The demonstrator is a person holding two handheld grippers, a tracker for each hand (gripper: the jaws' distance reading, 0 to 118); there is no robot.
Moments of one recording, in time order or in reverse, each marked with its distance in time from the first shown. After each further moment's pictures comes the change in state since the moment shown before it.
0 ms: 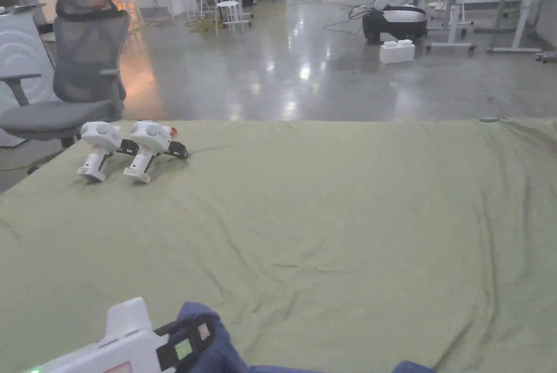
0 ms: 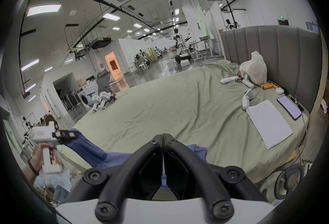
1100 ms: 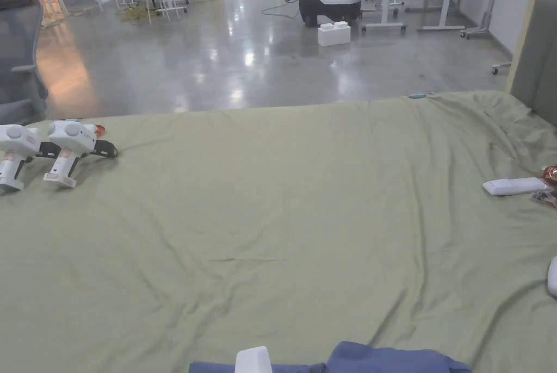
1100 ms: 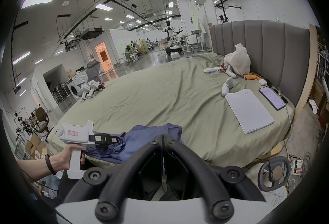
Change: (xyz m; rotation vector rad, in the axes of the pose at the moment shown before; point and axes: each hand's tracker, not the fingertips) left arm 0.081 -0.121 -0.176 -0.373 -0.145 0.017; right arm 0.033 -0.032 0.037 -0.104 -0.109 0.035
